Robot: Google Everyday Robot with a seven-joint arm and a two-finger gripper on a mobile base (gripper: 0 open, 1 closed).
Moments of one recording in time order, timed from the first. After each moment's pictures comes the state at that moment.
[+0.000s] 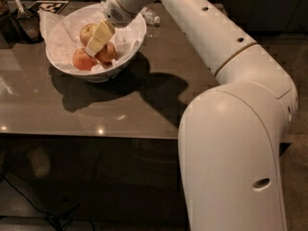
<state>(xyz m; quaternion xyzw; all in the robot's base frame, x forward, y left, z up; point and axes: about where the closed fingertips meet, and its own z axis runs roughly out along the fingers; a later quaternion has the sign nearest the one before) 0.743 0.142 0.925 -0.58 0.73 0.17 0.33</state>
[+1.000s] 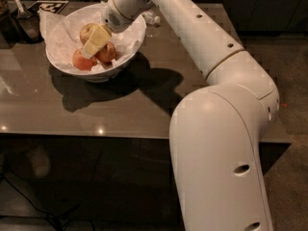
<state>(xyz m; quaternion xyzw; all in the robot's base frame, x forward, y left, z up) 0.743 0.159 0.908 -0.57 0.73 0.23 0.31</state>
